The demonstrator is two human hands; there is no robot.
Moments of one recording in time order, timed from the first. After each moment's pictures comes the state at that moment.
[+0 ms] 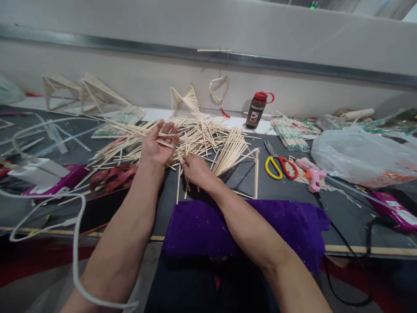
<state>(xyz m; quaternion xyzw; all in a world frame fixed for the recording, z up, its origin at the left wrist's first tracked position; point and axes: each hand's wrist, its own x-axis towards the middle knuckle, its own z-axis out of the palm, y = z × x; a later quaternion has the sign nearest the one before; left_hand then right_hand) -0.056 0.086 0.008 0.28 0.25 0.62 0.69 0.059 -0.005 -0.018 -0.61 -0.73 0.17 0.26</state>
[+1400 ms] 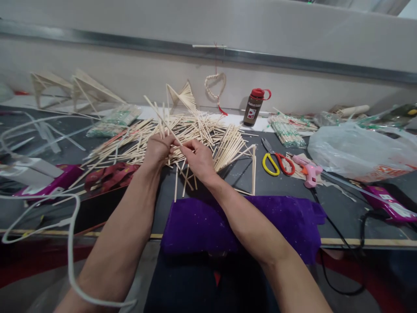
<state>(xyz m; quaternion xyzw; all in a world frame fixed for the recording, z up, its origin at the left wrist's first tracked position) -0.048 0.085 -0.010 0.50 0.45 0.55 0.49 0.065 -0.011 -0.006 -0.53 -0.55 0.29 0.58</state>
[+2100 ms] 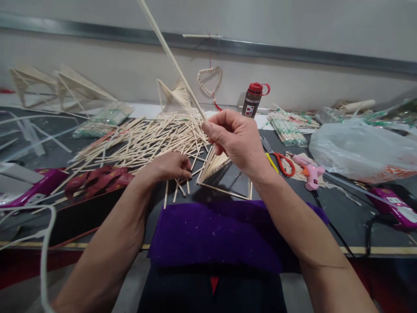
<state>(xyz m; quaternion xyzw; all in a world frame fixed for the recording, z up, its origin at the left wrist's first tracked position) -0.028 0.046 0.001 0.85 0.45 0.13 0.26 0.151 -0.065 0.076 -0.44 -0.58 0.28 0.62</state>
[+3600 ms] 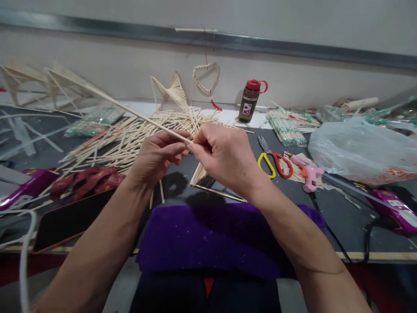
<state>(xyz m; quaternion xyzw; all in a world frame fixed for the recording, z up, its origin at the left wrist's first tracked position) -0.009 0.018 0.022 0.69 0.27 0.44 0.51 0.151 -0.086 0.080 -0.54 -0.72 0.01 0.44</state>
